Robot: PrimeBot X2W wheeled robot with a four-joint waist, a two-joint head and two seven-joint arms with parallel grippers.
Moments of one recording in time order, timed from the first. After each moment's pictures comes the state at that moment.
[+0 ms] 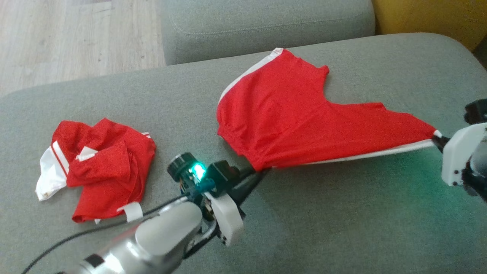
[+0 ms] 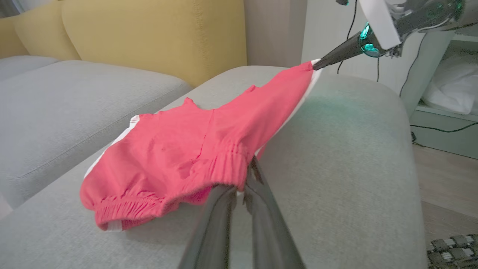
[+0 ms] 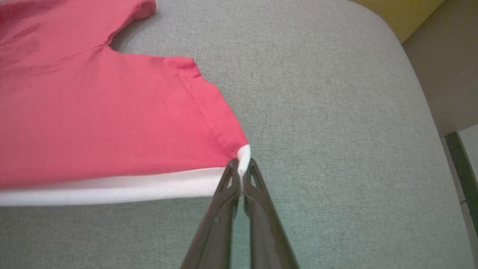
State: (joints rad) left arm -0.71 0.26 -1.28 0.50 -0.69 -0.05 -0.15; right arm -0.61 -0.60 0.63 0.81 0.72 0.13 0.35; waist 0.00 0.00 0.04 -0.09
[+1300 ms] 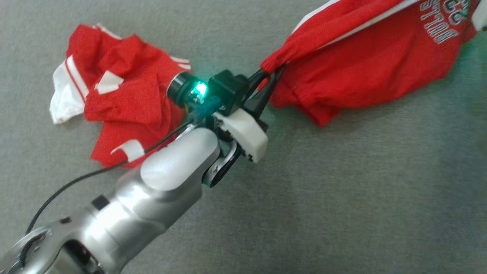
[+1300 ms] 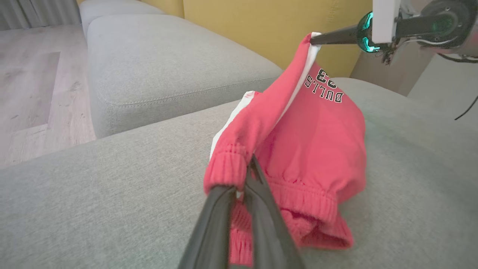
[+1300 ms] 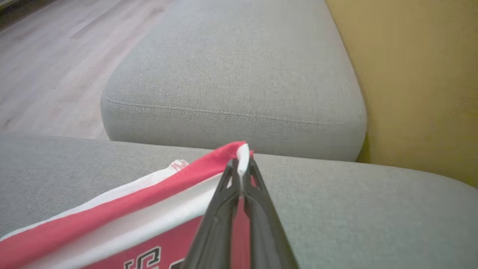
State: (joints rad) left arm -0.93 0.17 -1.12 0.44 -0.76 0.11 -0.11; right arm -1.10 -0.42 0.22 0.88 0.34 0.13 0.27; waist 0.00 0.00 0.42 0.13
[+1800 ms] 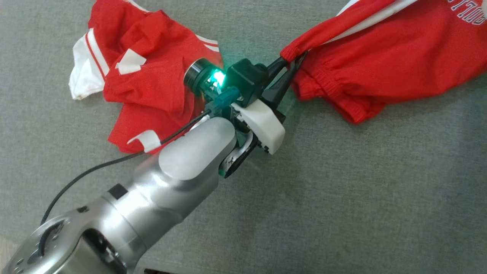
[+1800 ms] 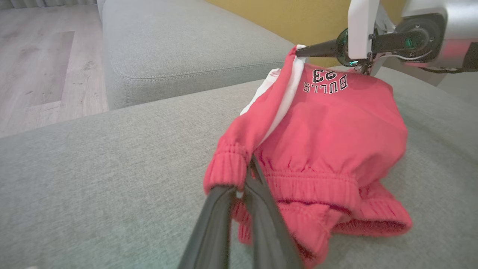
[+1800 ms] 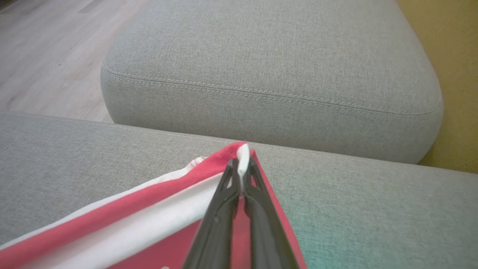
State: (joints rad) left arm -0.99 0.08 -1.12 0.54 -0.75 0.08 -0.15; right arm -1.22 -0.42 0.24 1.07 0.29 0.13 0.17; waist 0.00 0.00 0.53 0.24
